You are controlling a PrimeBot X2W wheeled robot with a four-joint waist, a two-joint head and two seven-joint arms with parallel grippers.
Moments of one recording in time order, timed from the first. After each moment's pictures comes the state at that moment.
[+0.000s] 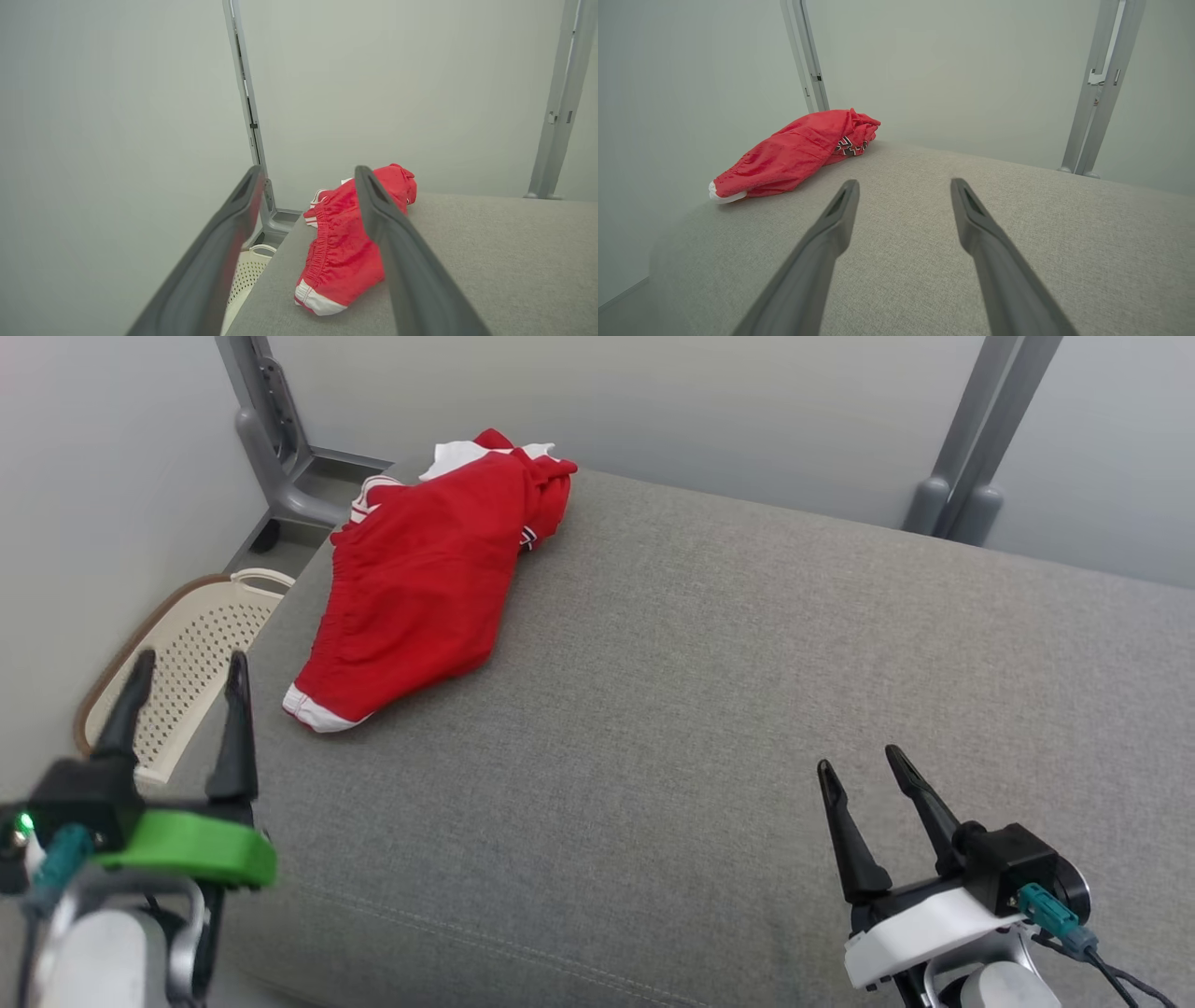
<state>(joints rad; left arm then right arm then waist) -0.13 0.19 0.03 0.04 -0.14 -0.08 -0.14 -0.02 -0.05 0.14 0.15 0.15 0.13 -0.26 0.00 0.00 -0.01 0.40</state>
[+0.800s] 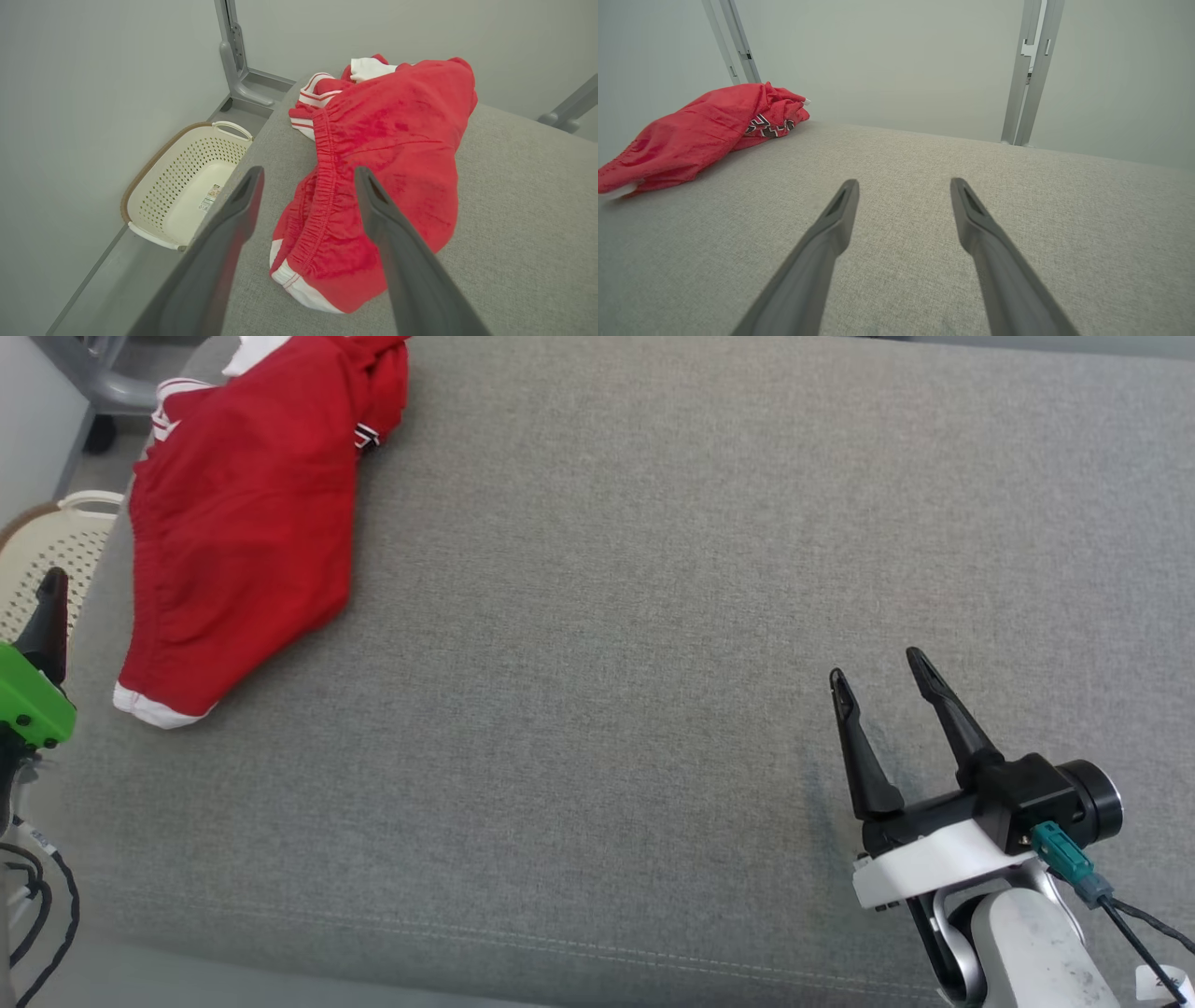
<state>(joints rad) -0.58 0.46 0.04 0.51 -0.61 -0.13 0.30 -0.13 -0.05 0.10 0.07 0.03 0.13 -0.26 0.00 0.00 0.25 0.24</state>
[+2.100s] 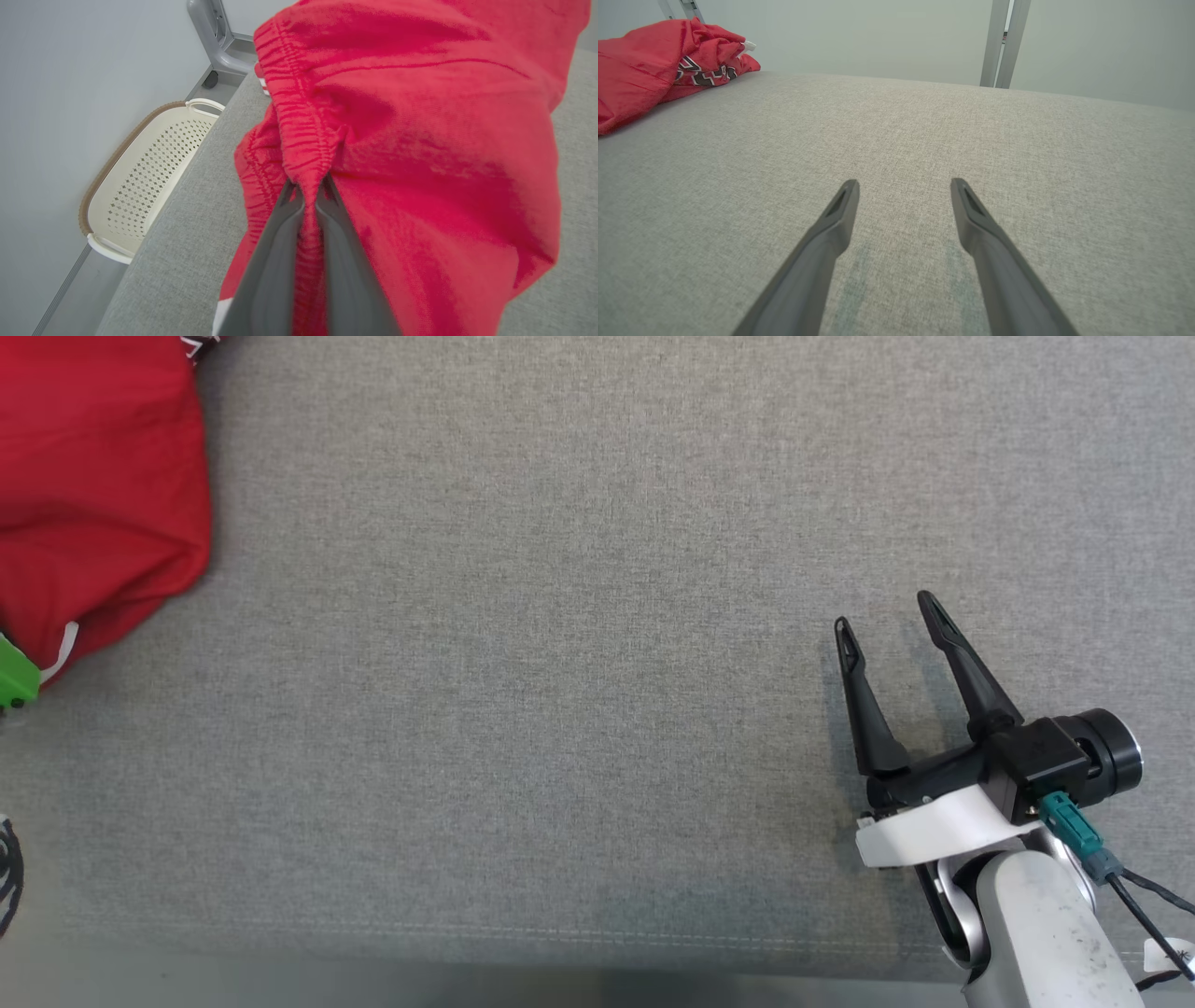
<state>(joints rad) -0.78 0.55 -0.23 0.85 -0.78 -0.13 -0.01 -0.19 -0.05 0.09 0.02 -0.05 0.13 -0.26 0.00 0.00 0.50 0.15</state>
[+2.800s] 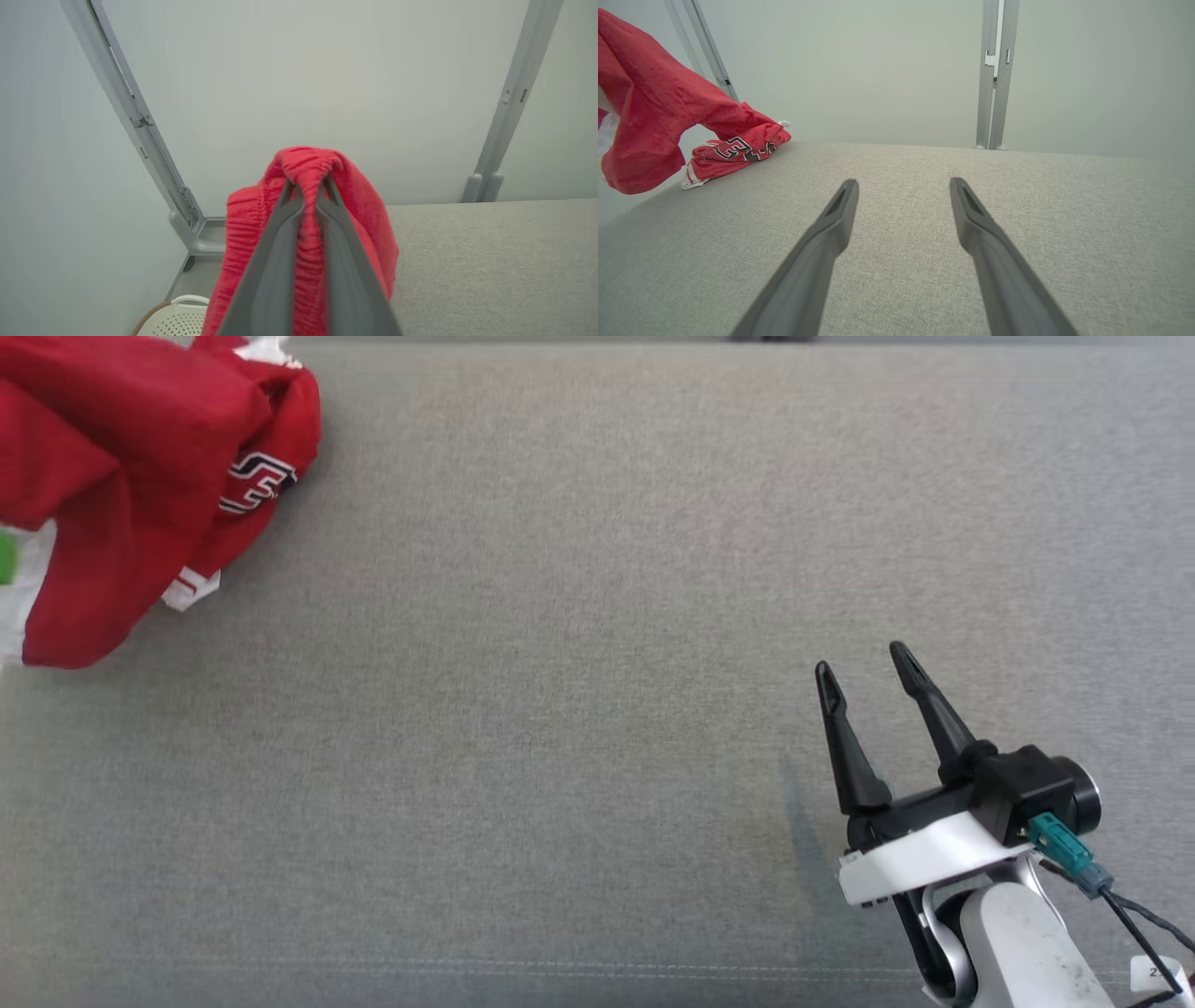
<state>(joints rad) -0.90 0.66 -0.38 0.58 -0.74 -0.13 -0.02 -0.16 -0.05 0.13 0.08 0.10 0.13 -0.26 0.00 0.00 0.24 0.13</state>
